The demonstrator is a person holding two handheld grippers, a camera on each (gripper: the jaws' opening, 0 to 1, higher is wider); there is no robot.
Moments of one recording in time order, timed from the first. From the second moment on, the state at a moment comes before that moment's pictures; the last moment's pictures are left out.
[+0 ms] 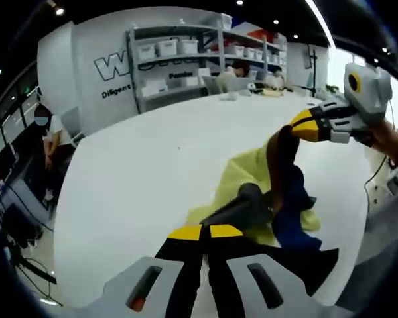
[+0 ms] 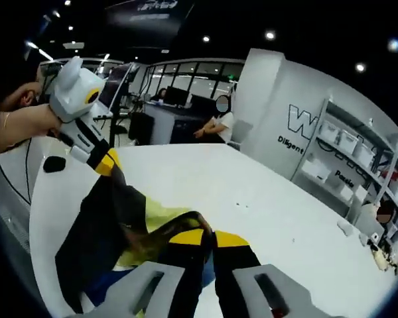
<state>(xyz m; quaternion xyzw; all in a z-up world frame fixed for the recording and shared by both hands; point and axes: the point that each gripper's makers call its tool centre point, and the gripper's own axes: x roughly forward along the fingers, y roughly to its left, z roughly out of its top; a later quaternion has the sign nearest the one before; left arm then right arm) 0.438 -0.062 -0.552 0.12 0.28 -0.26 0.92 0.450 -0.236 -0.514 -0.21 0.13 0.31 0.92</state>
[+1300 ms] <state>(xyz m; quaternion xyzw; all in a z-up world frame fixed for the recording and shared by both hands) 0.569 -0.035 -0.653 0.09 0.41 -0.24 0.87 0.626 -0.242 -0.622 -0.16 0.26 0.26 0.91</state>
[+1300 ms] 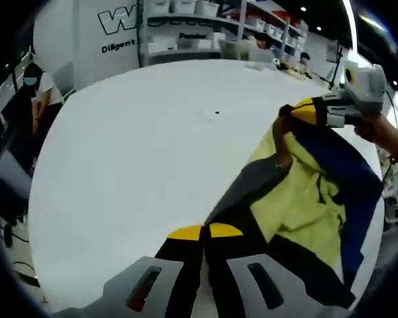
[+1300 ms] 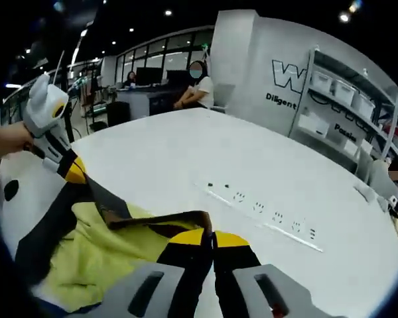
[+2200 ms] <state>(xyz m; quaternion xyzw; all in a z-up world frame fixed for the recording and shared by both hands) 0.571 -0.016 -0.639 0.12 0.37 -0.18 0.90 0.616 -0.241 -0.619 0.01 0.29 0.21 0.93</state>
